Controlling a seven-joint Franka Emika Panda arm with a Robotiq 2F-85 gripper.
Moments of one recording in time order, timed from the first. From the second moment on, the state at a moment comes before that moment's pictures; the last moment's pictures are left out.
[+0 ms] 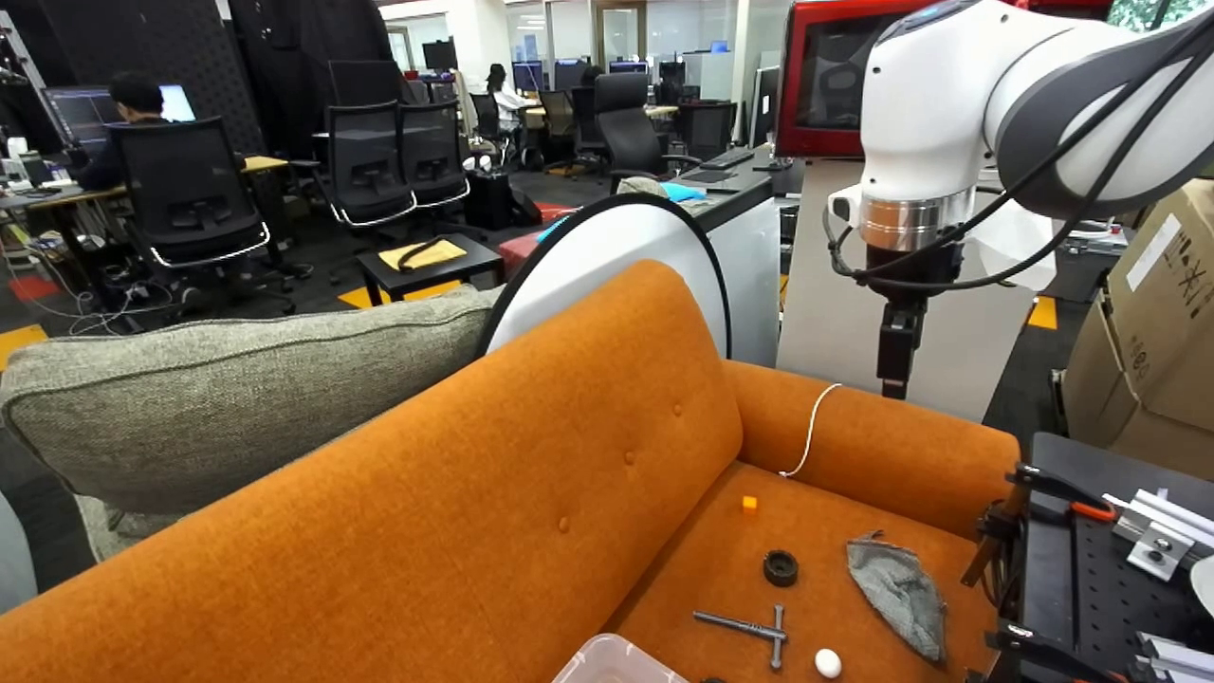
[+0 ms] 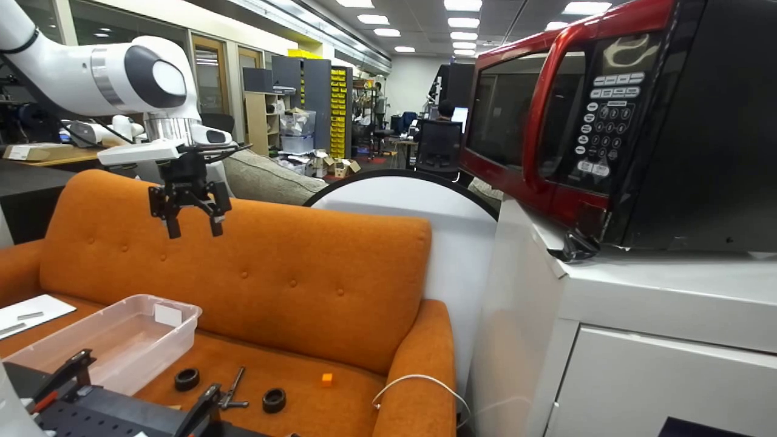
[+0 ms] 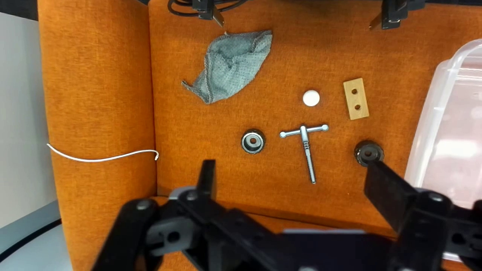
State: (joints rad) arm 0.02 -0.28 0.14 -2.66 -0.17 2.24 0.16
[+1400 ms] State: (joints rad) arm 0.02 0.14 0.01 -2.58 -0.06 2.61 0.17
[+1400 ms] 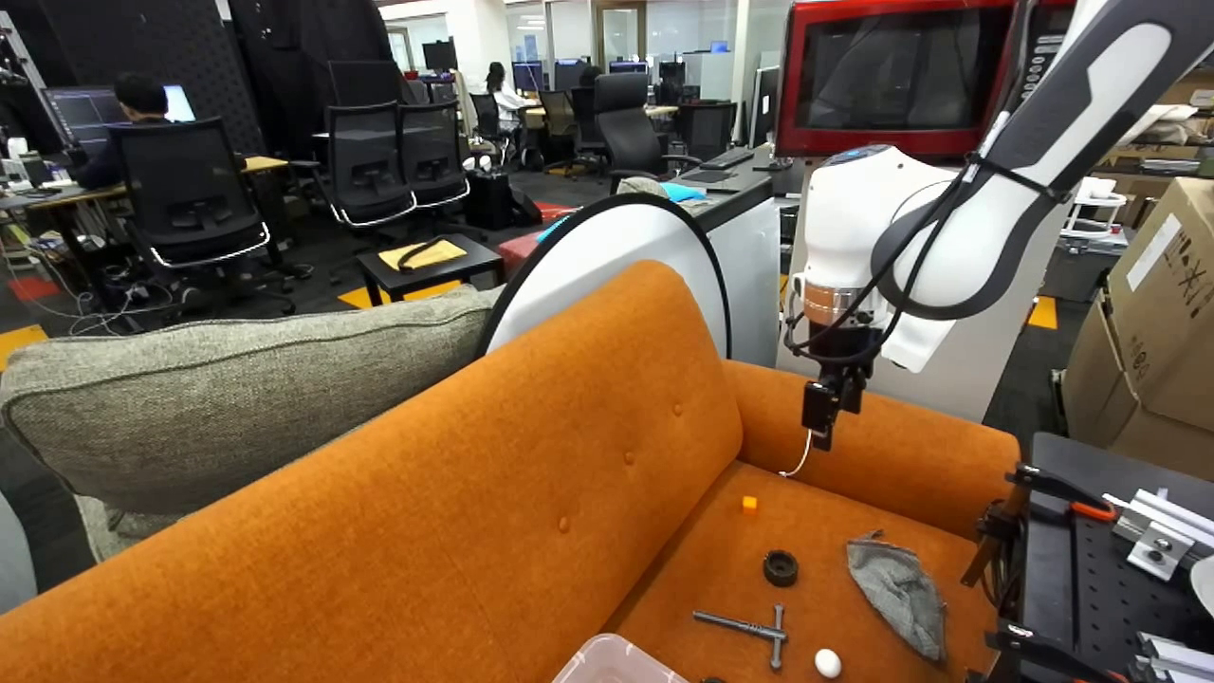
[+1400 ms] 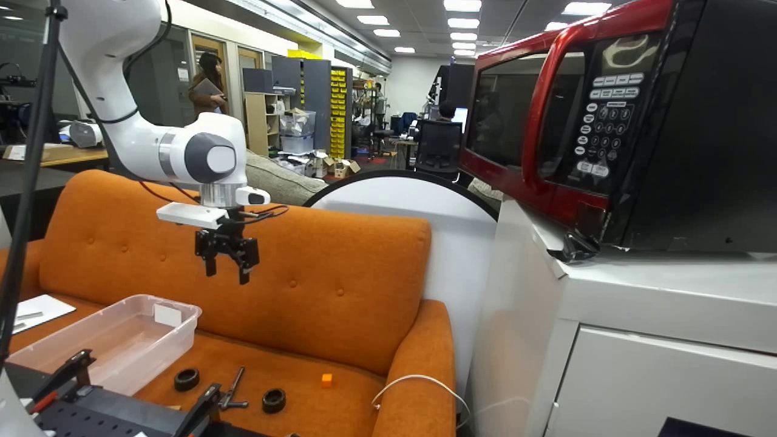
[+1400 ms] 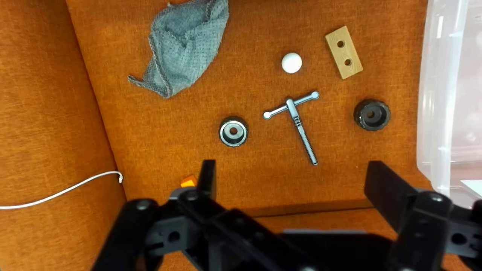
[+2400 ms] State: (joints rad) arm 0.01 0.37 0.04 -2.50 0.14 2.75 0.06
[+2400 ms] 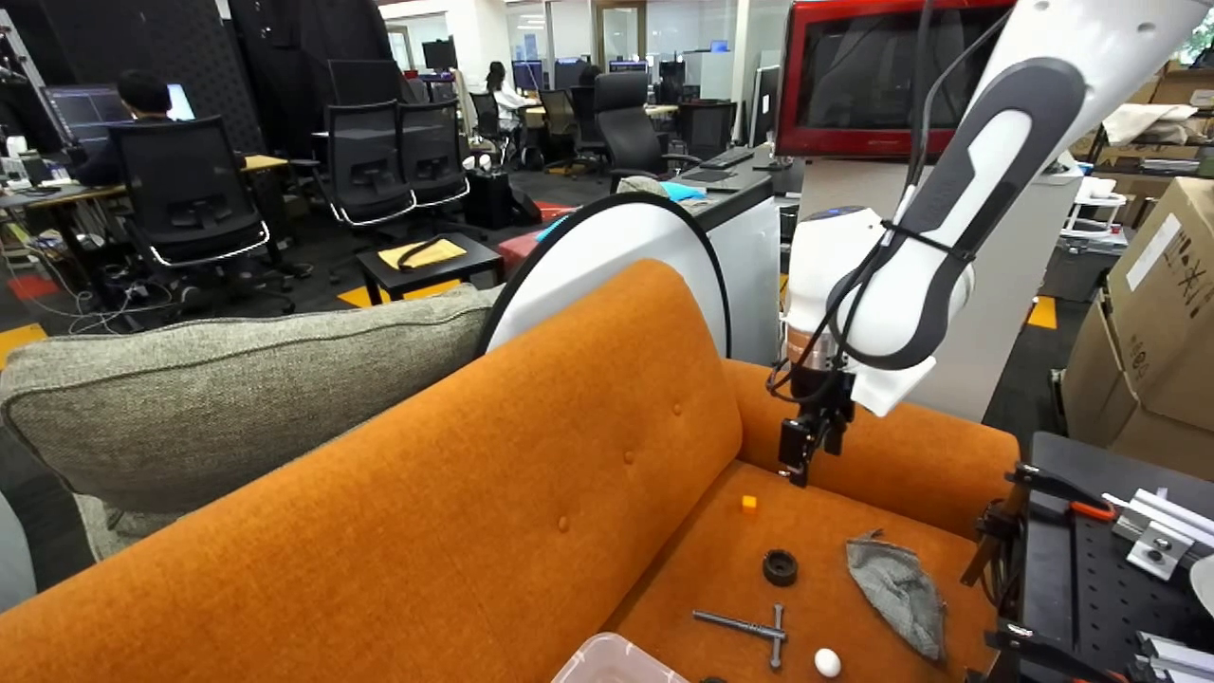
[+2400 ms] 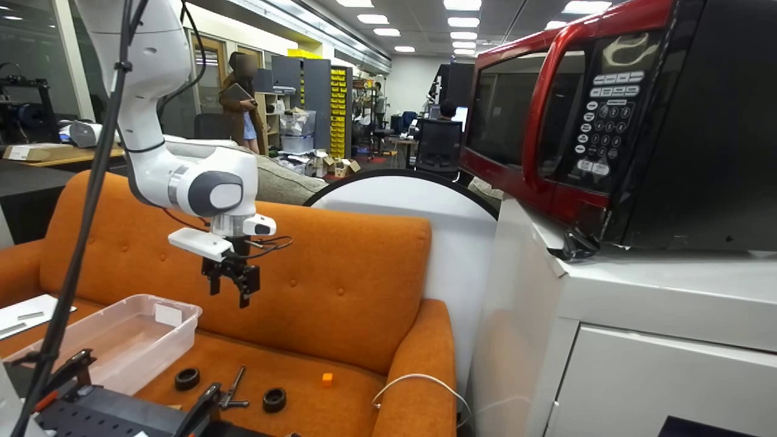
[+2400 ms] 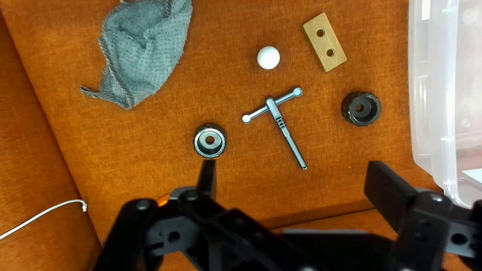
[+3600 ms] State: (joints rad) arm -0.02 0.74 0.05 -2.32 0.17 2.91 0.06
